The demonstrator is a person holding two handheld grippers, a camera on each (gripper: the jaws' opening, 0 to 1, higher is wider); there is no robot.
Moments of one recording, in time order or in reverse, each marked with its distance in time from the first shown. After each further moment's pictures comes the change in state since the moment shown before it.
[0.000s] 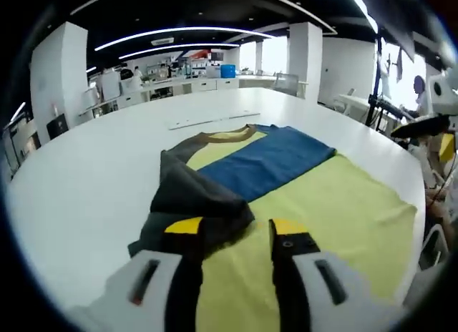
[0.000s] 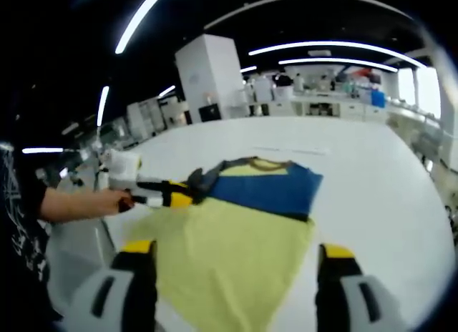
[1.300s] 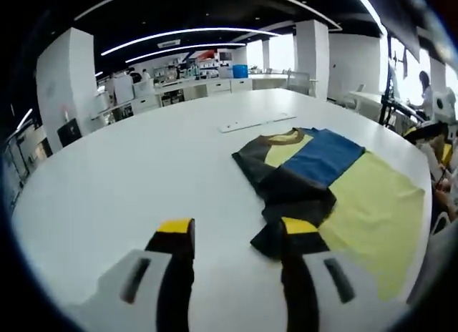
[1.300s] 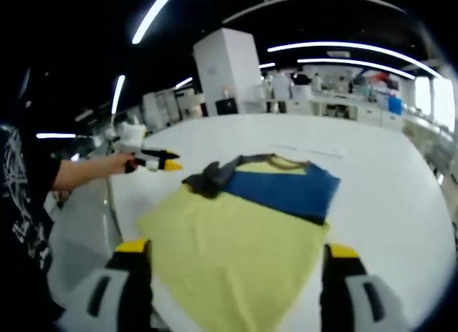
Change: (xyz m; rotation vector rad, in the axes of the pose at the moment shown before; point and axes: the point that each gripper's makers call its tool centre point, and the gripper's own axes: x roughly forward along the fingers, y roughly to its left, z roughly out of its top) left arm -0.041 0.132 -0.001 0.027 0.024 0.065; right arm 0.006 0.020 -0.002 -0.071 0.035 0.077
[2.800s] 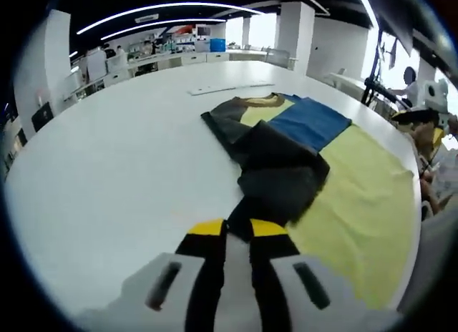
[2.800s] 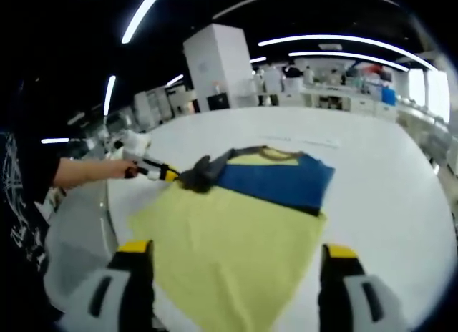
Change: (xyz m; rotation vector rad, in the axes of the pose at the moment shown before) left arm 0.029 -0.038 -0.041 -0.032 0.155 -0.175; right arm 0.005 -0.010 -0.011 0.042 0.034 -0.034
